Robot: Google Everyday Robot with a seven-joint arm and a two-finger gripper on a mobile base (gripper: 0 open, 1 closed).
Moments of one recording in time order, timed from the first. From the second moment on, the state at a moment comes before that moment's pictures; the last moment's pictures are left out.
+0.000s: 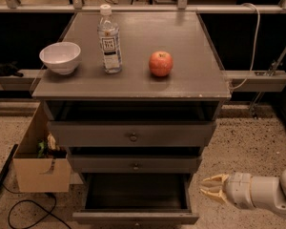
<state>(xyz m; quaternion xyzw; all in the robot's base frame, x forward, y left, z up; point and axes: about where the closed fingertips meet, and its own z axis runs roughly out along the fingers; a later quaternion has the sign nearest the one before) 0.413 -0.203 0.576 -0.49 0.76 0.22 0.38</state>
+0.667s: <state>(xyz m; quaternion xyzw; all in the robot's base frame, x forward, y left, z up) 0.415 -0.183 0.508 -0.50 0.77 0.21 0.33</state>
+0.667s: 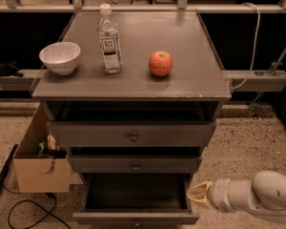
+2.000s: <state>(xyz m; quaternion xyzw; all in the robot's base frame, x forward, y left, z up) 0.391 -0.163 0.364 -0.51 0.79 0.19 0.28</state>
